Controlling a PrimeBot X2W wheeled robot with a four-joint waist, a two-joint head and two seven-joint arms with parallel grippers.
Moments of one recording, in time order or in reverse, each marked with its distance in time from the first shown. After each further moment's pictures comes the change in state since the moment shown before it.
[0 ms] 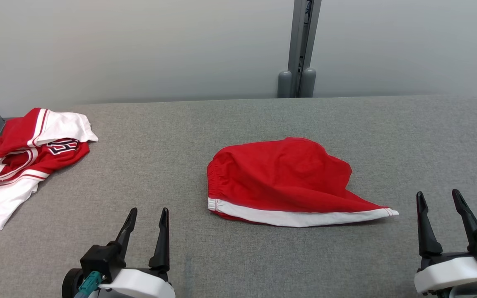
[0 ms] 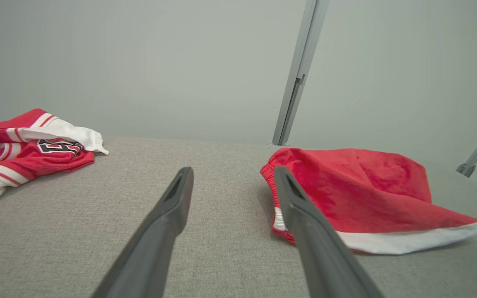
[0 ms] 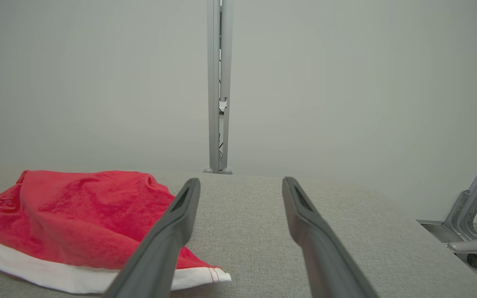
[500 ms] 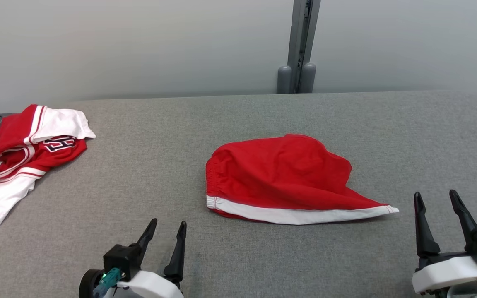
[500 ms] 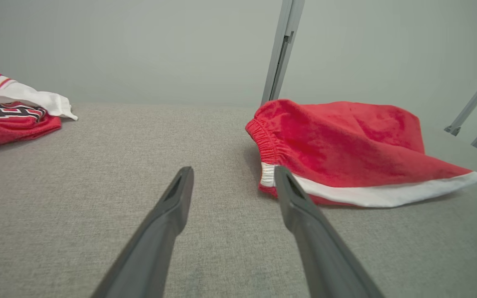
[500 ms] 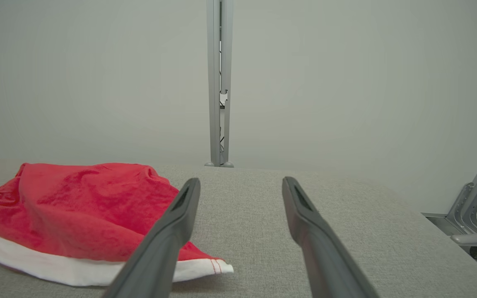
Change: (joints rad) left arm -0.031 0.000 -0.054 0.125 0.003 -0.038 0.000; right arm 0.001 0.000 0.005 0.010 0.007 0.000 0.000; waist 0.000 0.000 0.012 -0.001
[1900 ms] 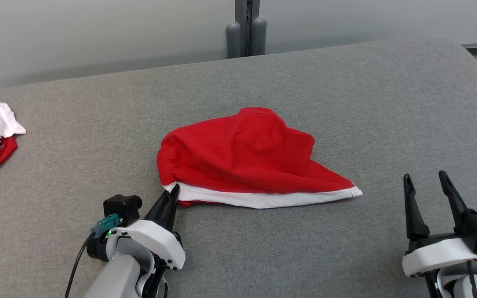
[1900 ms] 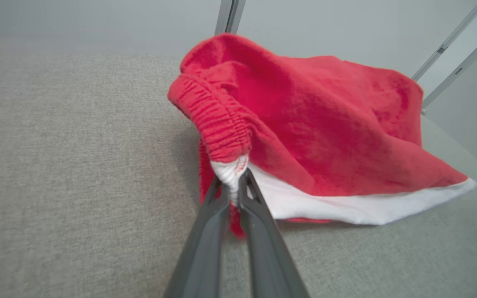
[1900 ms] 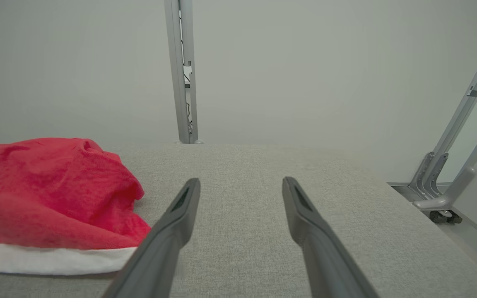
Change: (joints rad) left arm -0.342 0.005 -0.132 0.396 -0.230 -0.104 0.007; right arm -0.084 0.000 0.031 0.018 0.011 0.000 0.000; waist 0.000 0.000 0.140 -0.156
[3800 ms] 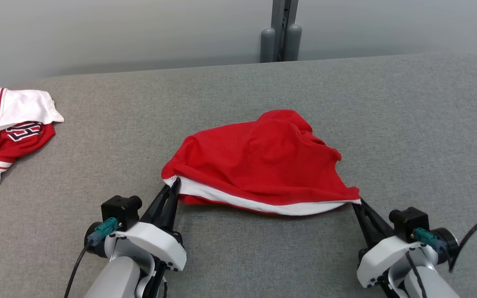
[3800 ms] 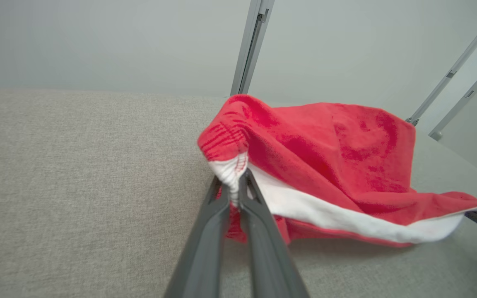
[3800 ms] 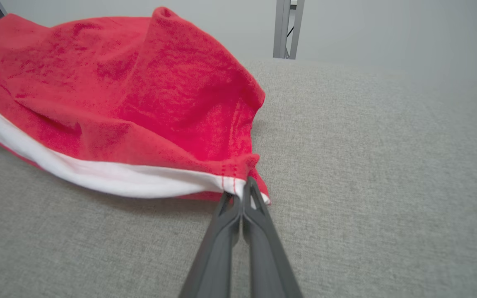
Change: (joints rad) left arm 0.076 0.029 0.013 -0.190 0.055 0.026 -0.007; right arm -0.179 -0.048 0.360 0.448 0.140 0.000 0.000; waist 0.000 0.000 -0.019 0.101
